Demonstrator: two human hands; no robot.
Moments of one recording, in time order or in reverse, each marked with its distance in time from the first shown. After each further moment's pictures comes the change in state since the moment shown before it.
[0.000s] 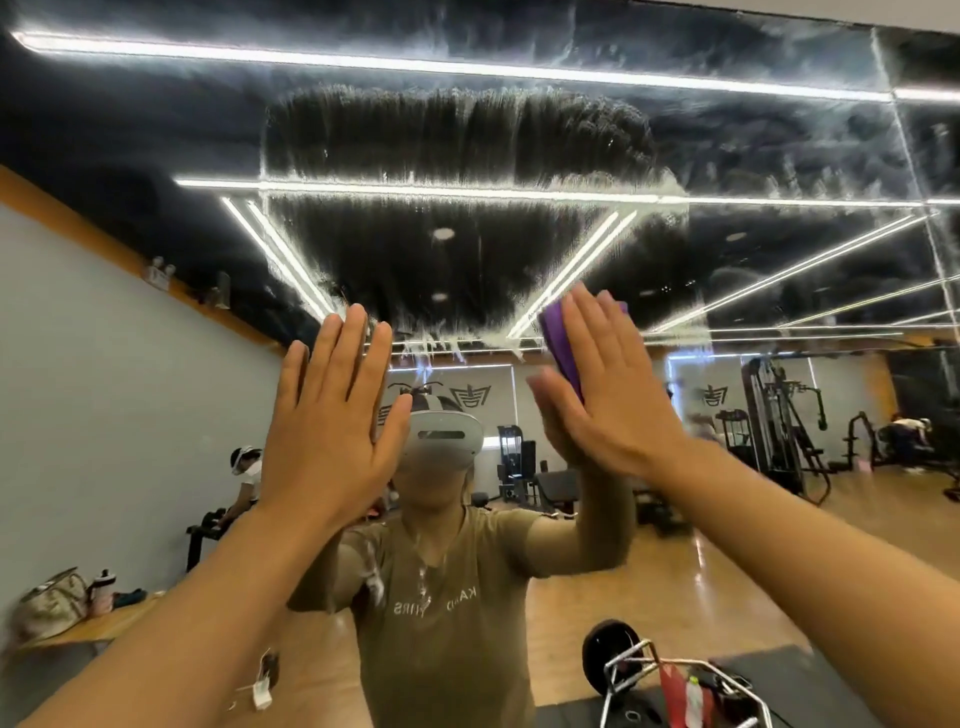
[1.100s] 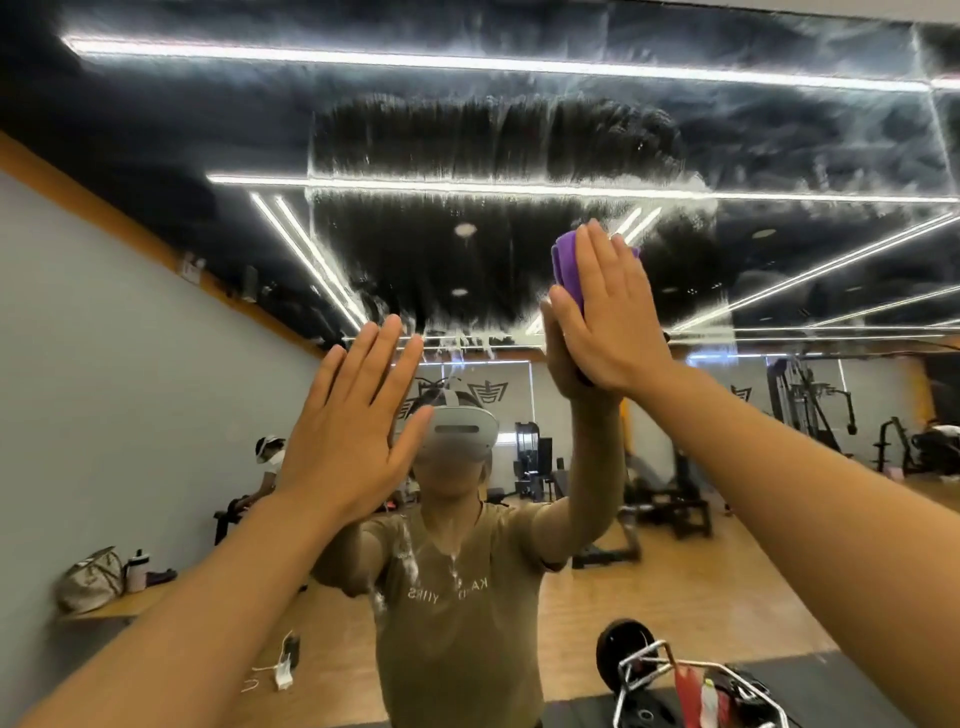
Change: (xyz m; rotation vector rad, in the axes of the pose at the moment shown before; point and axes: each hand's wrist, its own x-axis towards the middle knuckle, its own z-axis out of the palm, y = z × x) left_hand -0.010 -0.017 -0.010 0.039 -0.109 0.077; right_hand 0.064 -0.016 -0.012 0.031 0.029 0.100
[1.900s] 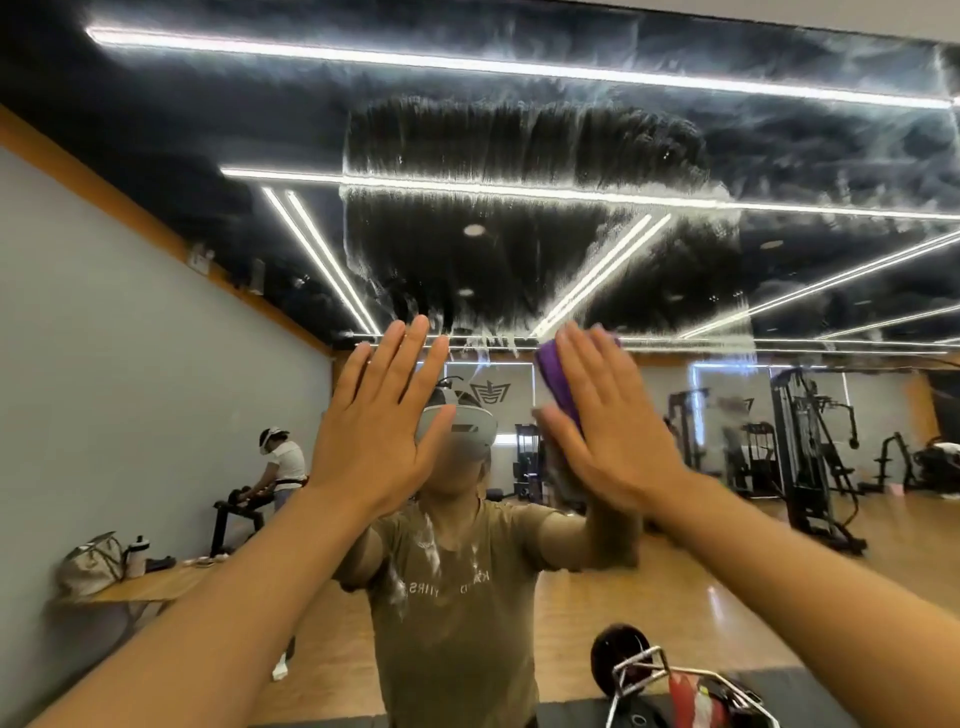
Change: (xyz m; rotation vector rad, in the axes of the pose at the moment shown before) left_hand -0.004 0.001 0.005 -0.002 0.043 0.009; right_hand -0.084 -0.016 0.025 -0.040 -0.074 -0.197
